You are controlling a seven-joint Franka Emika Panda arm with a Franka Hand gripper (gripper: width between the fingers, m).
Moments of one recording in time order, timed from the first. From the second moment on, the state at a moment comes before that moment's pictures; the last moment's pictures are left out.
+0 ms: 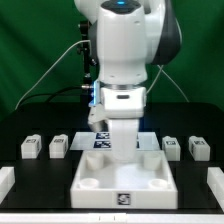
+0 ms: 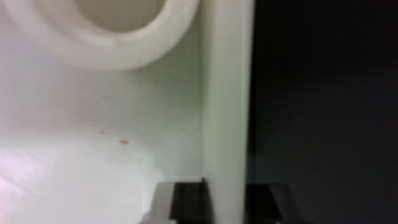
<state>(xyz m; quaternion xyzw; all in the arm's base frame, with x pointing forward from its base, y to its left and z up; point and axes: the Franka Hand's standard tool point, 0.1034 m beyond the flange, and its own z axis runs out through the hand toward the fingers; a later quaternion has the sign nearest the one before) 0.443 0.017 0.010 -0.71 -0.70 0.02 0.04</state>
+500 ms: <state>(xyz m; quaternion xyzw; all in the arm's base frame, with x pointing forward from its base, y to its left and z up) 0.484 0.072 0.010 -0.72 -0.69 -0.01 0.04</state>
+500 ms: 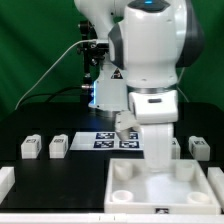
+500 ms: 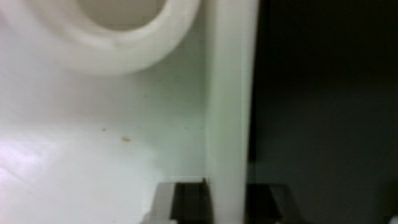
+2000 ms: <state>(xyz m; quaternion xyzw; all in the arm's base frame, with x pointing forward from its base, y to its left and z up) 0.495 0.067 0.006 -0.71 -0.70 -0.02 0.03</state>
